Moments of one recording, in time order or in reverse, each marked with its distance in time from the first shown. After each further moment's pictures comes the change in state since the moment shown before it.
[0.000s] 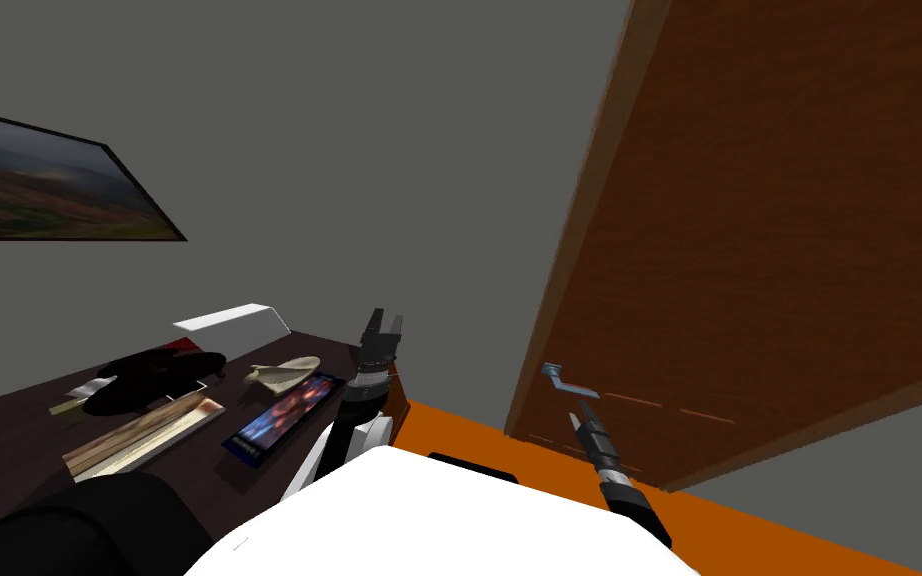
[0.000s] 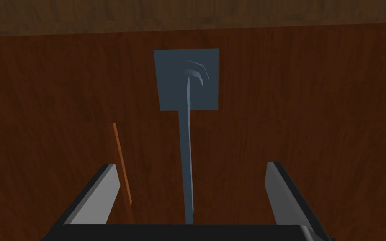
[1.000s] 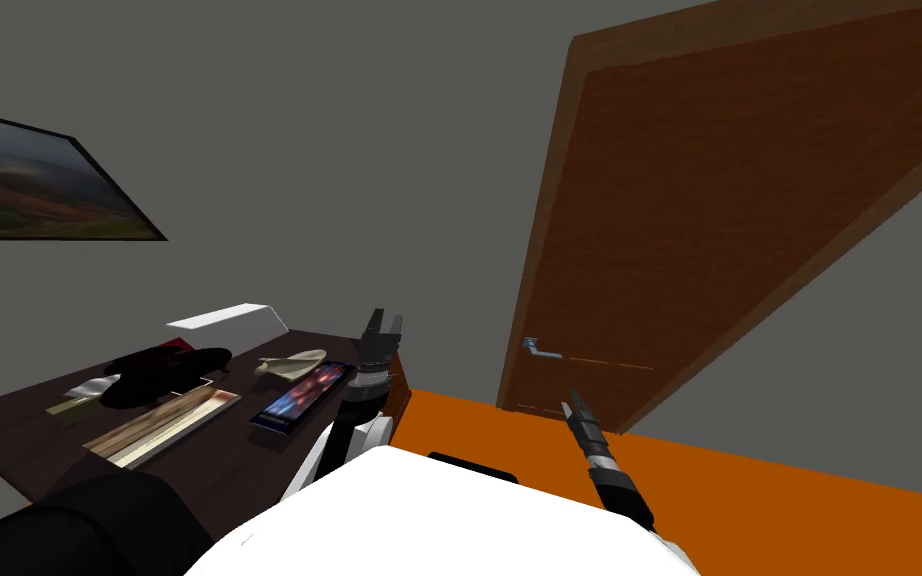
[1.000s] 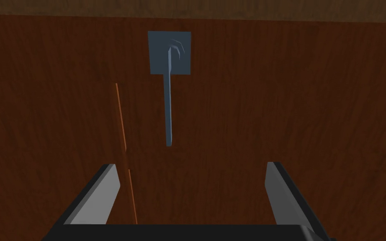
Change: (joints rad) arm 0.035 0.033 0.056 -0.153 0.005 0.050 0.034
